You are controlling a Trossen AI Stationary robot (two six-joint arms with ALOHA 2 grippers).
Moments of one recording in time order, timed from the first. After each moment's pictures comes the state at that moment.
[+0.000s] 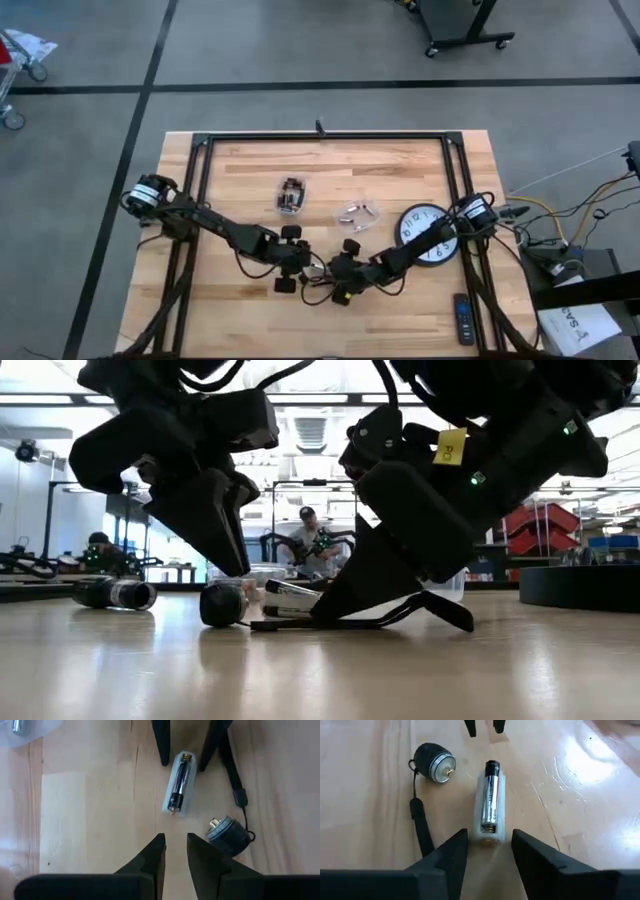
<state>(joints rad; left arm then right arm) -0.33 1.70 0.99 -0.34 -0.18 -0.21 0.40 2.03 1.00 0.30 0.47 0.44</state>
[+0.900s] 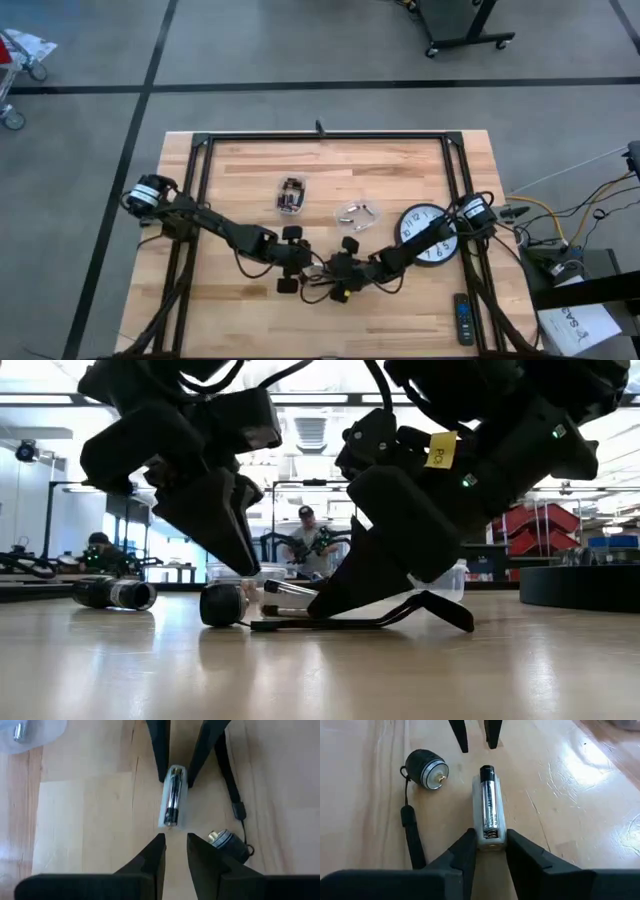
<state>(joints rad) -0.33 1.70 0.95 -0.25 -0.18 -0.22 0.39 2.03 1.00 0.30 0.46 0.43</state>
